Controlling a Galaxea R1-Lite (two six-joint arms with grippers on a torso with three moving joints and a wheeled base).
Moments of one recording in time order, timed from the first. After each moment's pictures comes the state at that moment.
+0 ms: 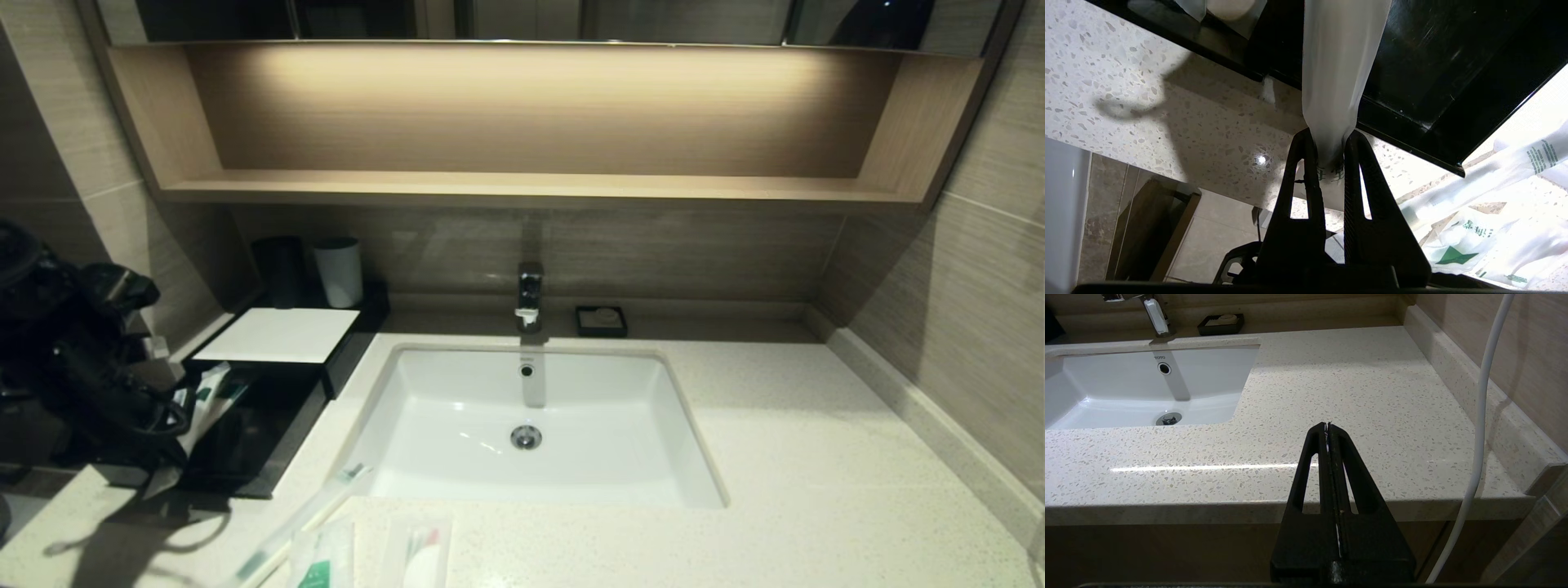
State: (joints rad) left arm 0.24 1.89 -1.34 0.80 -0.05 -0.15; right arm 0.00 0.00 0.00 -0.01 -0.01 0.06
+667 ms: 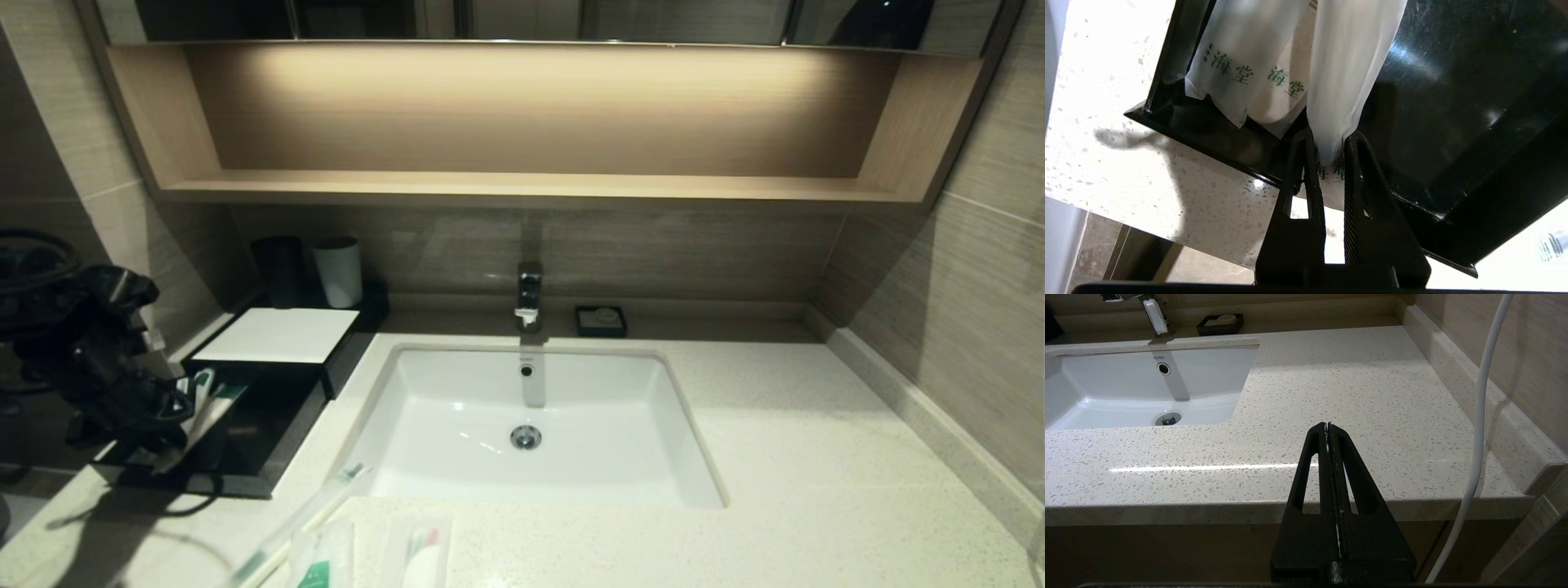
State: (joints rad) left arm 0.30 2.01 -1.41 0.68 -0.02 -0.15; right arm 0.00 0.00 0.00 -0.01 -0.01 0.06
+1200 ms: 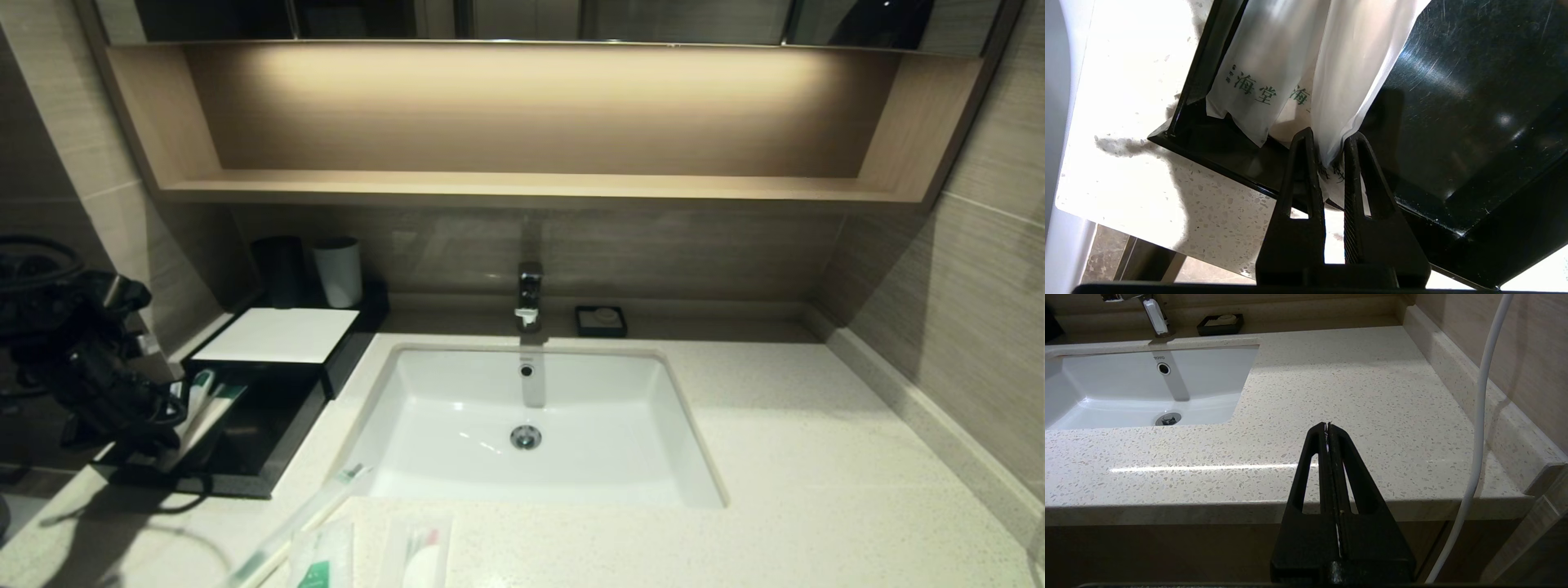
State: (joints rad) left arm 0.33 2.03 -1.41 0.66 -0.01 -0.11; right arm 0.00 0.00 0.00 -0.01 -0.01 0.06
